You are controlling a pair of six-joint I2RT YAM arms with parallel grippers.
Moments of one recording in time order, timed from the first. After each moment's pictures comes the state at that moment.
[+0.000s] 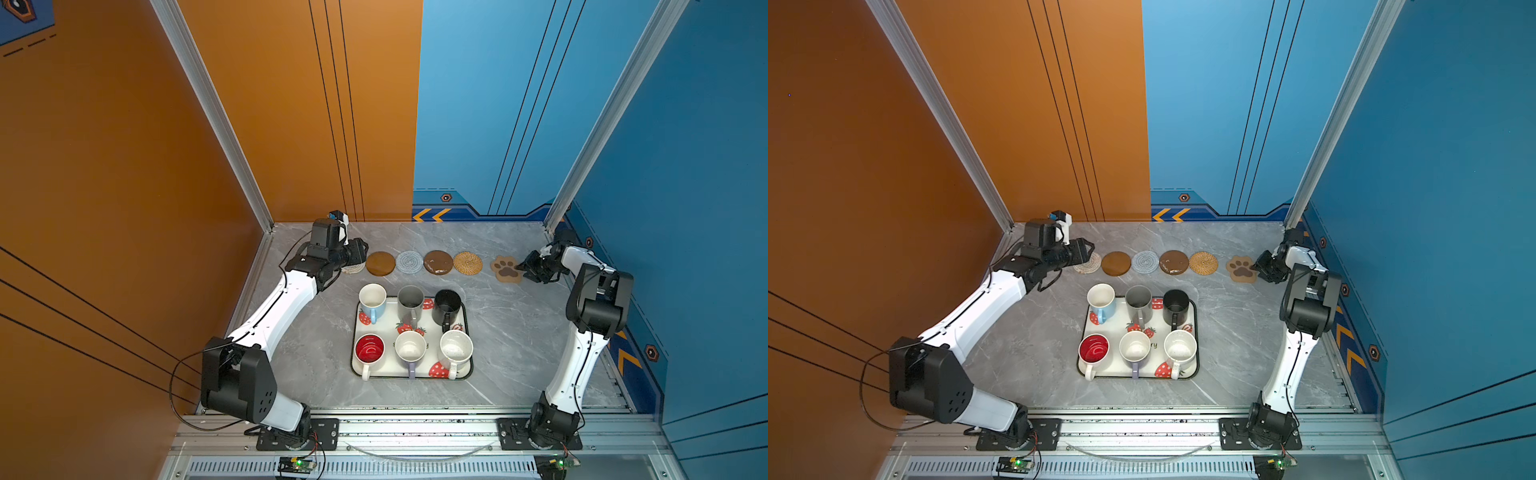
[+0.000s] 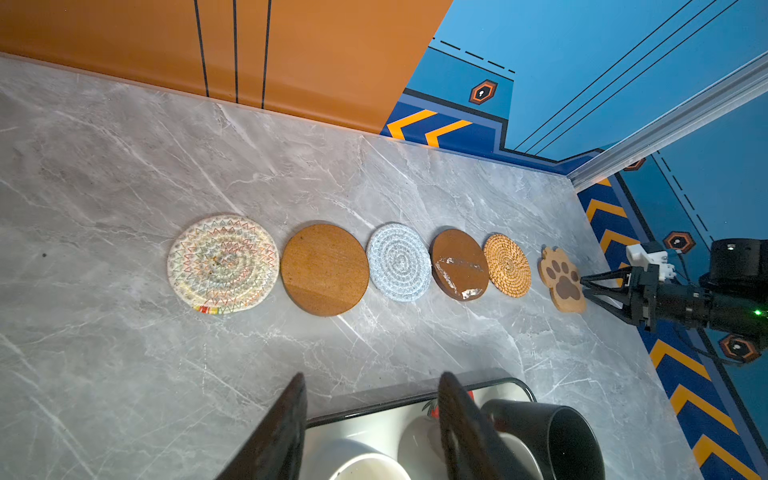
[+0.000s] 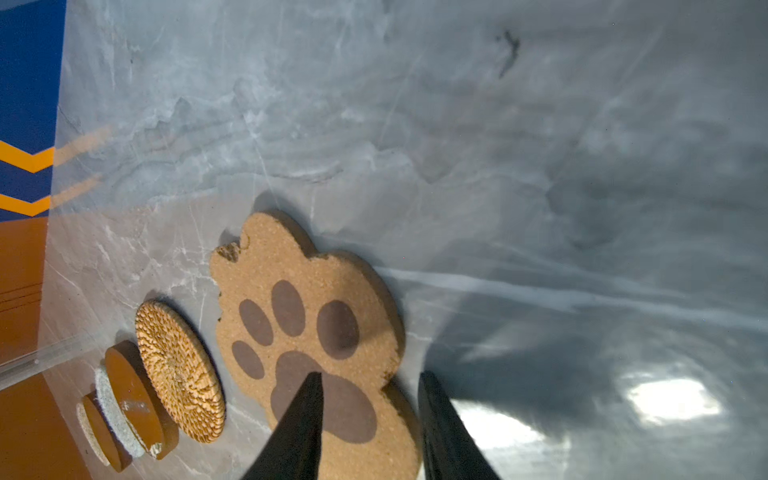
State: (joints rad) left arm -0.26 1.49 1.26 -0.35 0.16 -0.42; right arm -0.32 2.24 1.69 -0.64 -0.41 0.44
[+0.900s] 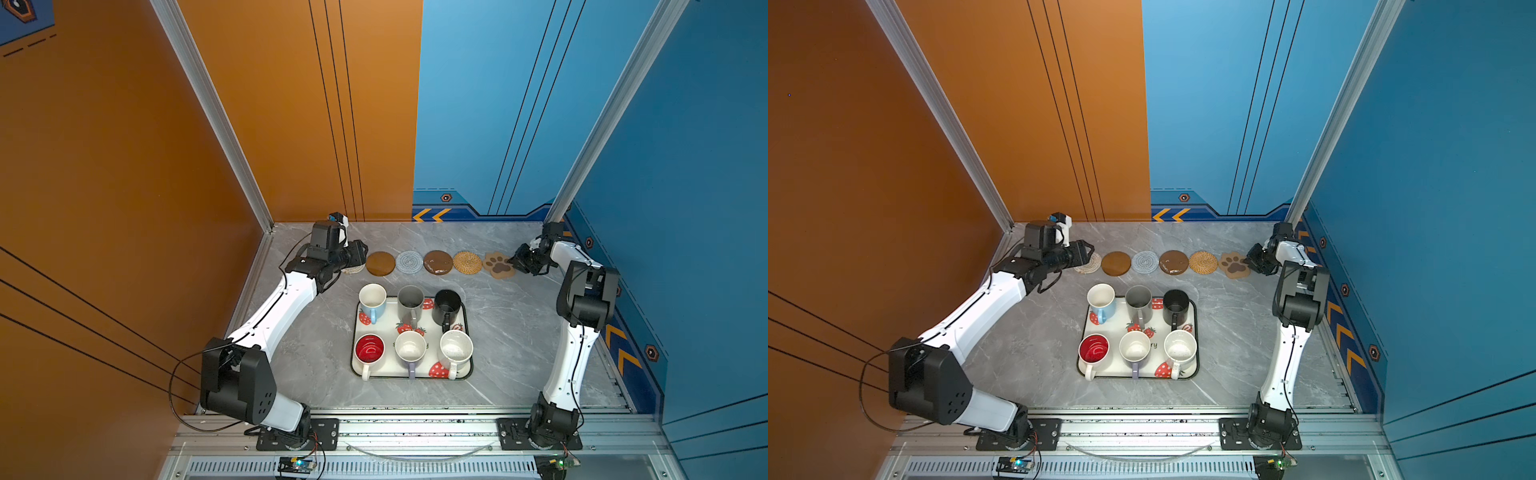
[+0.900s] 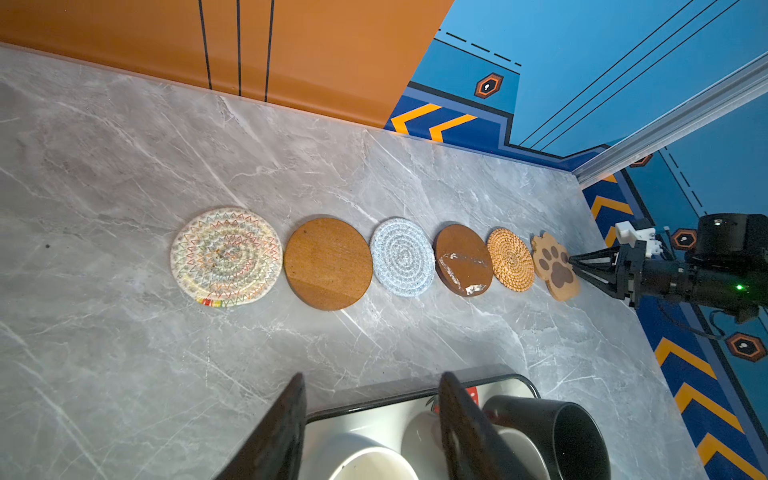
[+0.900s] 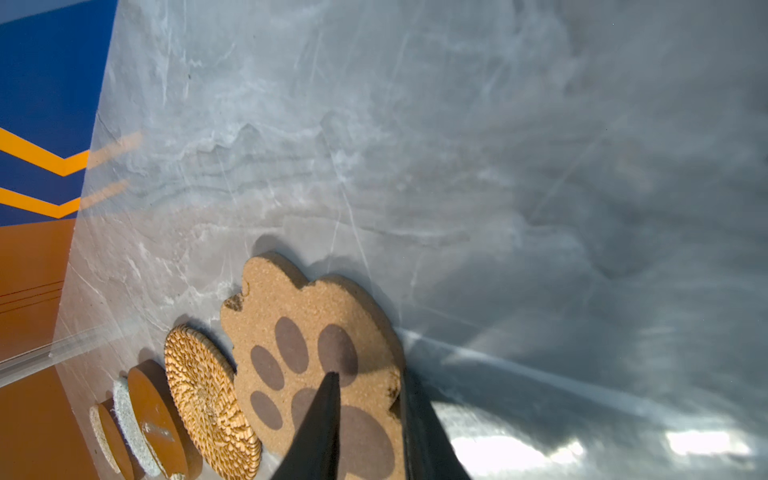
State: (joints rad) left arm -0.26 1.48 1.24 -0.35 0.15 -0.42; right arm -0.26 2.34 1.83 -0.63 -0.42 0.48
